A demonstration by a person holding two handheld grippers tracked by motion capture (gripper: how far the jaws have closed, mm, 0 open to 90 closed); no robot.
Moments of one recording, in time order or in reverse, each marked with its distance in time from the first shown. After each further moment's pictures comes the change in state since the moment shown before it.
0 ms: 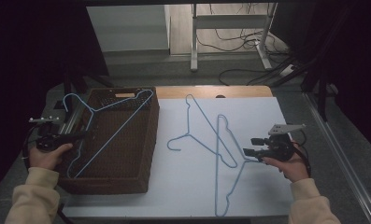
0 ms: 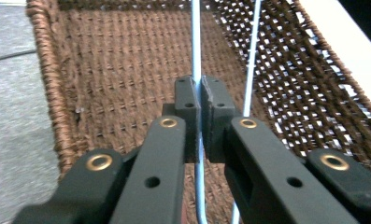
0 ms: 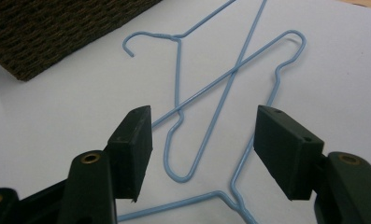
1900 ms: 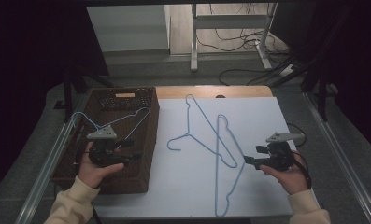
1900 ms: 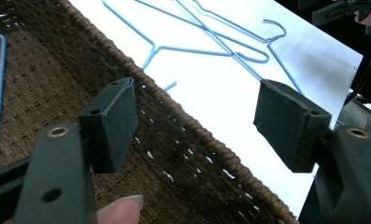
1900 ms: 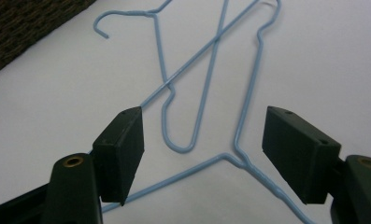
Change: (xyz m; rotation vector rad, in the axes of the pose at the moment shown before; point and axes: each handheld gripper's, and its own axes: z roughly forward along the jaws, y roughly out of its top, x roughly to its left) left arm -0.154 -0.013 0.048 0.018 -0.288 0.368; right arm 0.030 -0.012 -0.005 0.065 -0.164 0.110
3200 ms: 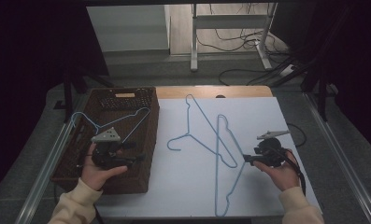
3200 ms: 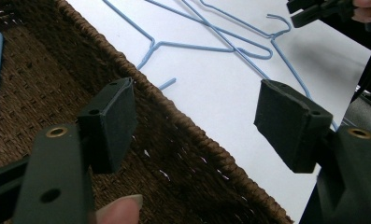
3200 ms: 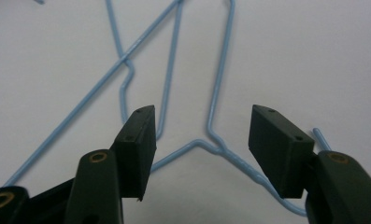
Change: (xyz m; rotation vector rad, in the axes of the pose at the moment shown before) left arm -0.007 -0.002 0.004 0.013 0.034 0.003; right arm -0.004 0.006 0.030 0.153 -0.142 0.044
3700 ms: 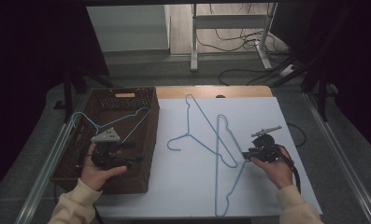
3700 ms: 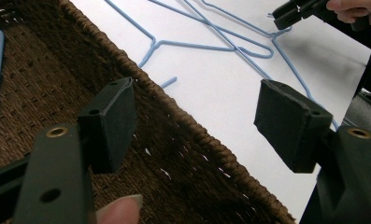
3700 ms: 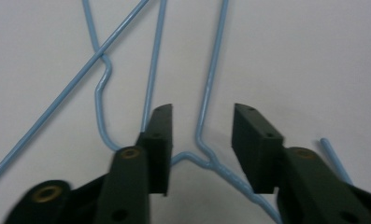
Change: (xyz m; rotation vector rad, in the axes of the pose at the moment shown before) left arm 0.001 -0.001 -0.001 0.002 0.002 -0.001; right arm -0.005 0.008 0.022 0.085 0.012 0.000
